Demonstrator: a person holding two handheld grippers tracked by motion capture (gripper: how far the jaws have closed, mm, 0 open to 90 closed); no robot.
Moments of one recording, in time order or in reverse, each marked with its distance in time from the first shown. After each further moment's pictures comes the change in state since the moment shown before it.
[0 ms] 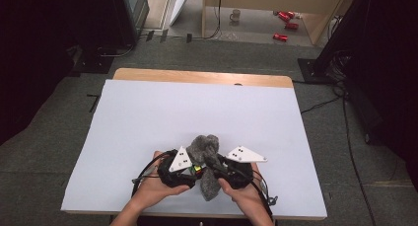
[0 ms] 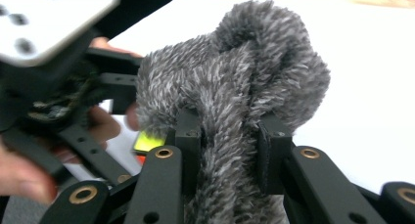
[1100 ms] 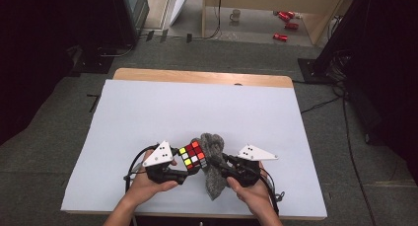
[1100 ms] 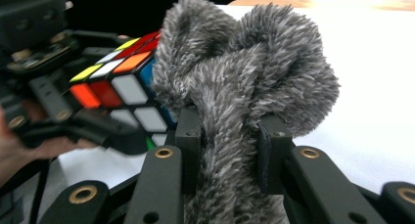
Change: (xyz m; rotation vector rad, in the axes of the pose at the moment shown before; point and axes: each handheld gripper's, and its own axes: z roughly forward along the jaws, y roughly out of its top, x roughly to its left) left arm 0.024 -0.007 -0.032 -0.261 -0.136 -0.087; right arm -0.022 -0.005 -0.007 -0.054 0.128 0.012
